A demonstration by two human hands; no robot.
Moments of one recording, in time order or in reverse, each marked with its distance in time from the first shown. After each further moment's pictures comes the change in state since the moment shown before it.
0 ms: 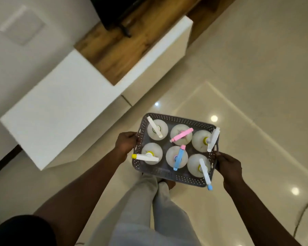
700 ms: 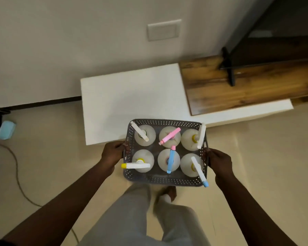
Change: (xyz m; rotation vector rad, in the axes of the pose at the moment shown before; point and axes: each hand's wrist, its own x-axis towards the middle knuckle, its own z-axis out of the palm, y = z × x) left_hand 0.014 -0.087 -0.283 -0.549 0.363 -0.139; right_hand -0.077 -0.166 0.348 -0.456 -0.406 -0.304
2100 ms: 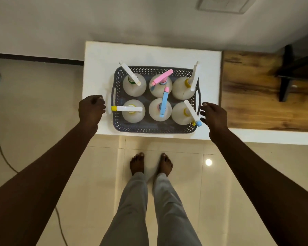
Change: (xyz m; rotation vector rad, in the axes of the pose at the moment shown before) left_hand 0.204 0.013 -0.075 -0.266 0.398 0.032; right_hand 0.173 -0.104 0.207 -0.143 -0.164 -0.118
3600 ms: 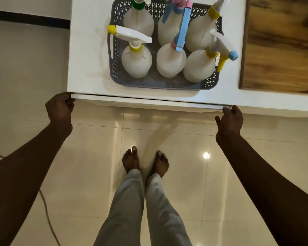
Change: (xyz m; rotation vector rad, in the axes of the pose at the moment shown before) left_hand 0.011 -0.188 -0.085 -0.354 0.183 -0.073; right_hand -0.025 0.181 -0.018 0.271 0.268 0.028
